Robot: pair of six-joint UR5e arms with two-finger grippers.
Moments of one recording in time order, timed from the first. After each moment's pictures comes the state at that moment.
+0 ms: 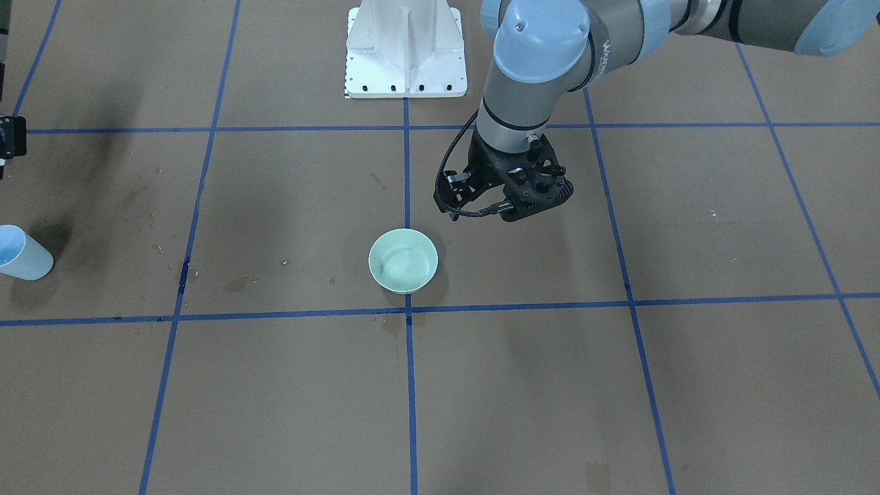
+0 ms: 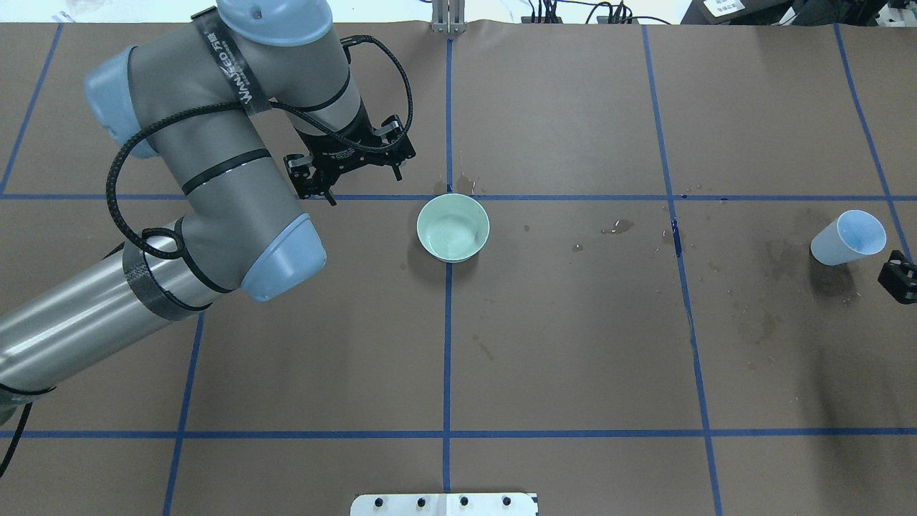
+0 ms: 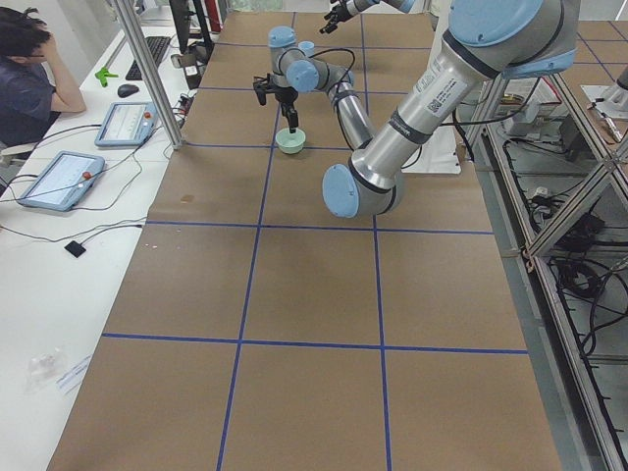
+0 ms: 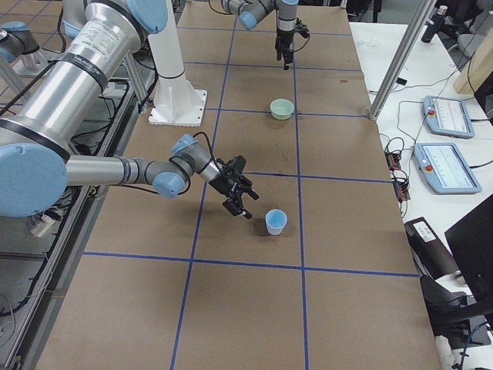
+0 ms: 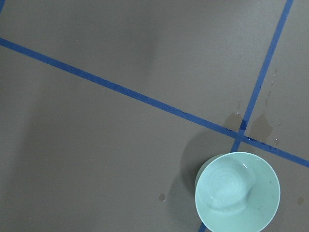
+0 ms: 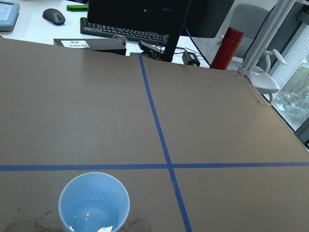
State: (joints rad) left arm -0.74 -2.39 -1.68 -1.38 -2.09 -1.42; right arm 0.43 -2.16 2.06 -0.84 0.91 1.40
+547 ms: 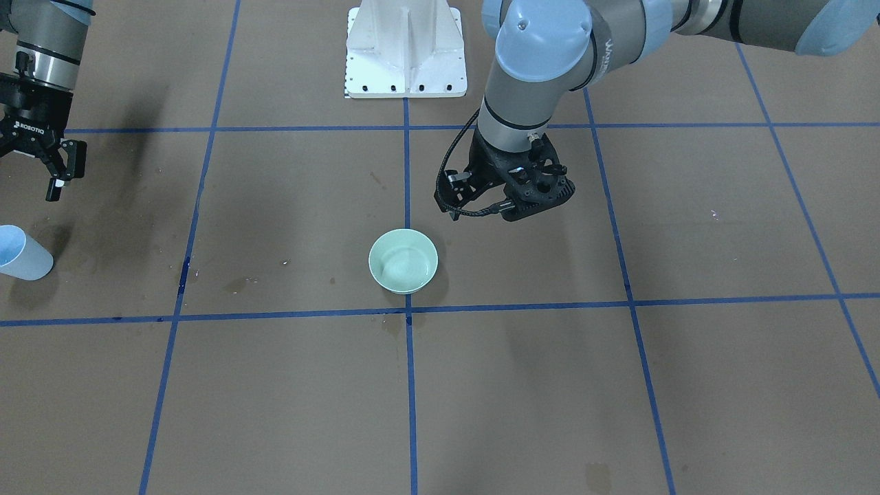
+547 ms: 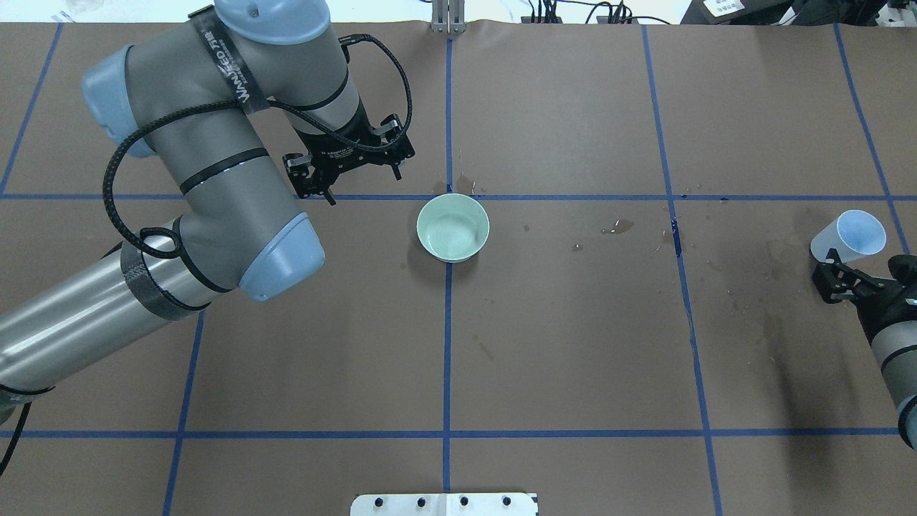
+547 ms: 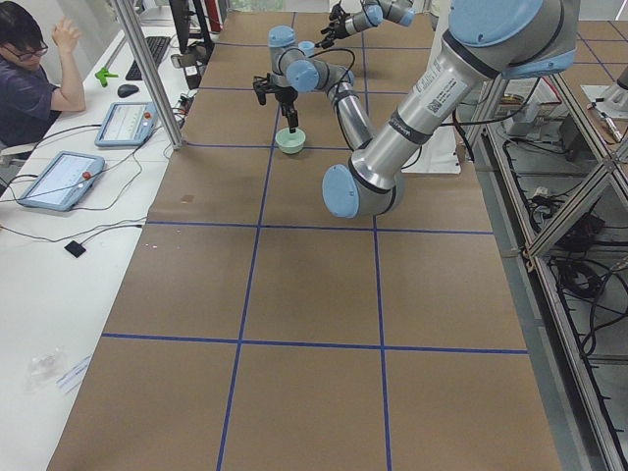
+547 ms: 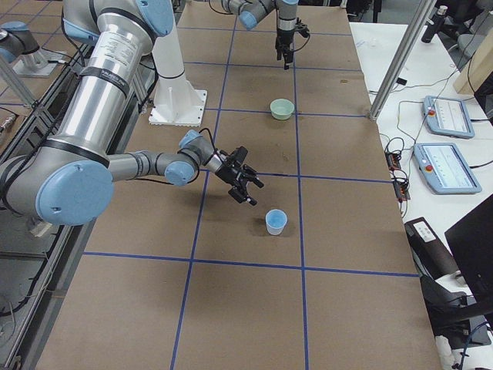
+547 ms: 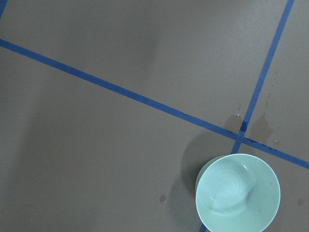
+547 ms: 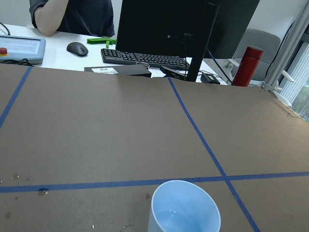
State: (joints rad) left arm -0.74 -2.39 -1.69 -1.38 -2.09 -1.42; right arm 0.33 -2.03 1.99 -1.00 0.75 1.53
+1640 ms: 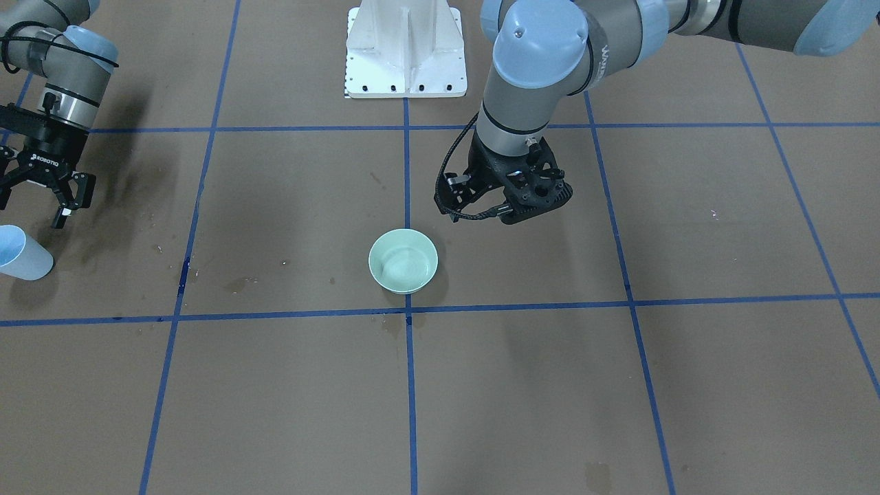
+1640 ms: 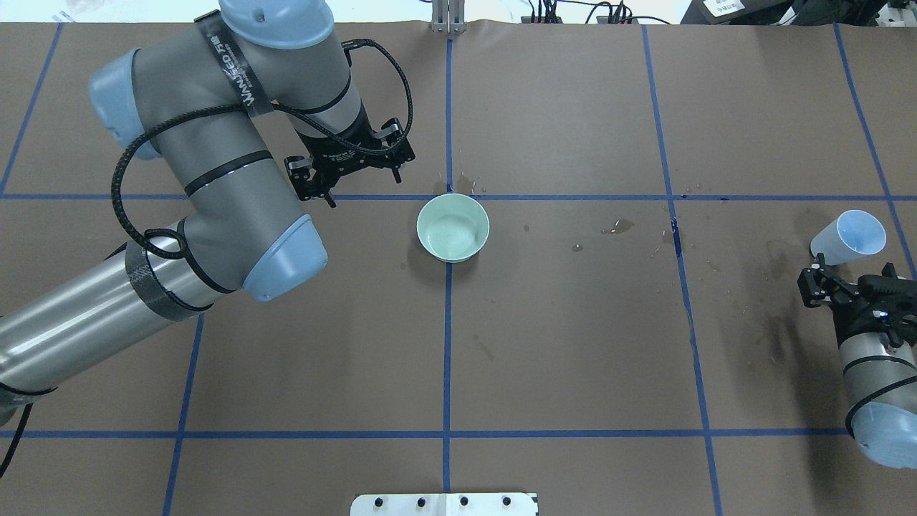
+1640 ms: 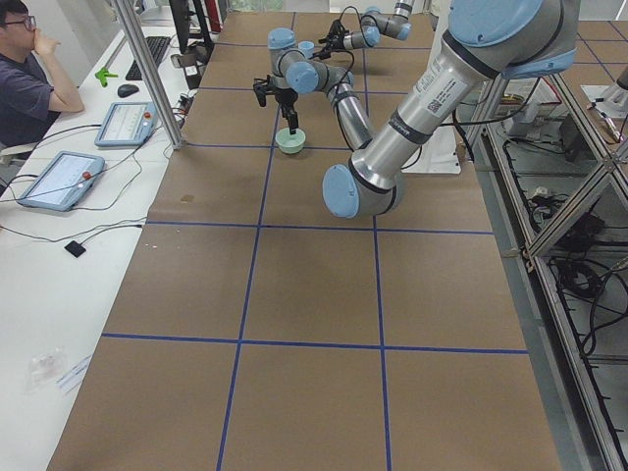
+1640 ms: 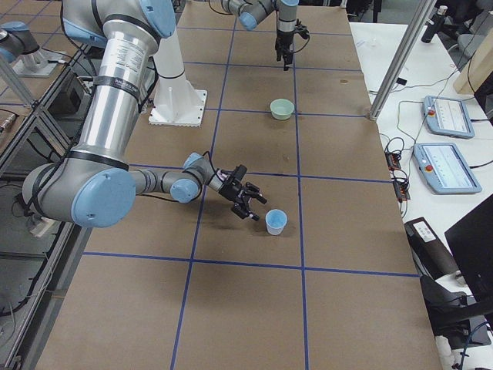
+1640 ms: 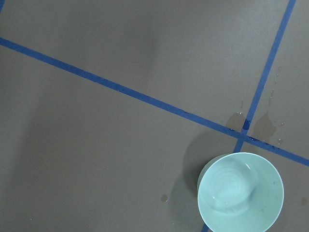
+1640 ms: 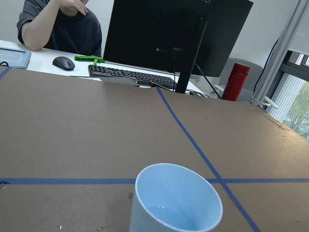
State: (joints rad) left arm -0.74 -2.39 -1.67 -1.38 -2.09 -1.41; right arm 0.29 -1.92 1.76 -1.01 0.61 1.65
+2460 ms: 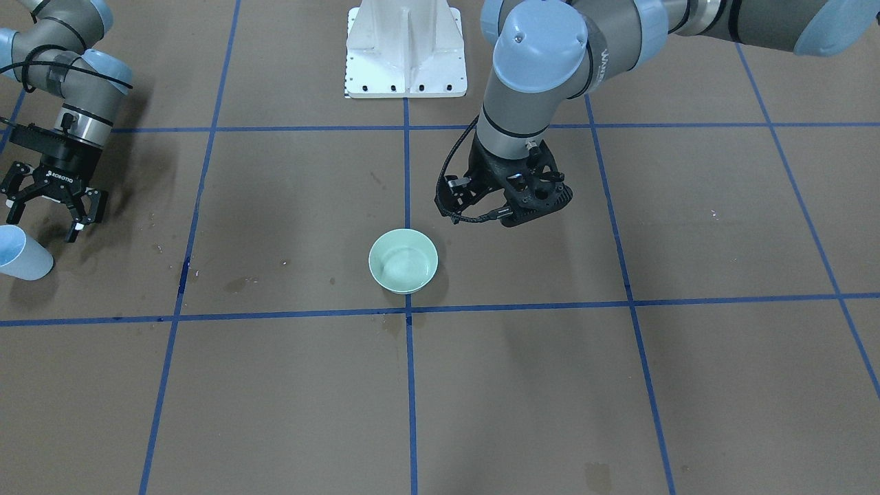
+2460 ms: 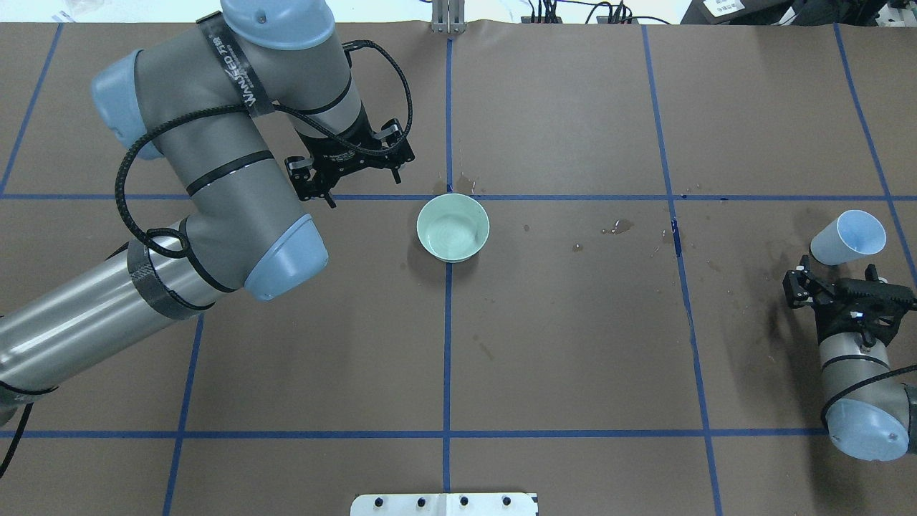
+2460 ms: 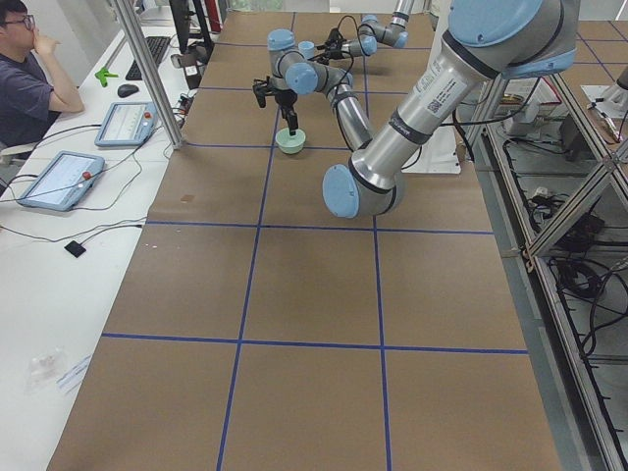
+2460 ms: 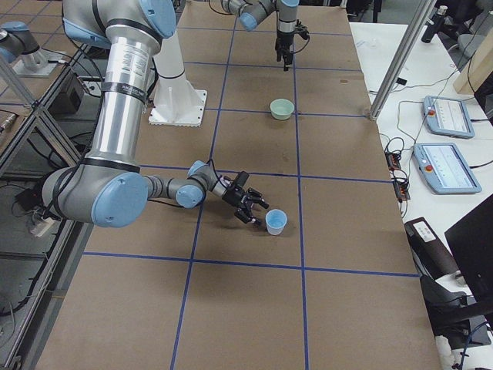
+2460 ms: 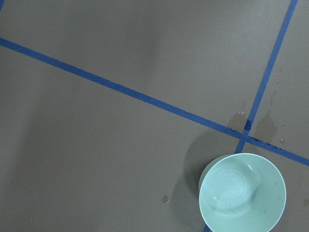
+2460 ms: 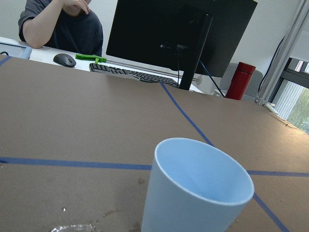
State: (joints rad) left arm -0.74 -2.39 -1.67 -1.38 -2.10 -1.41; right arm 0.29 -1.86 1.68 -1.00 0.60 1.64
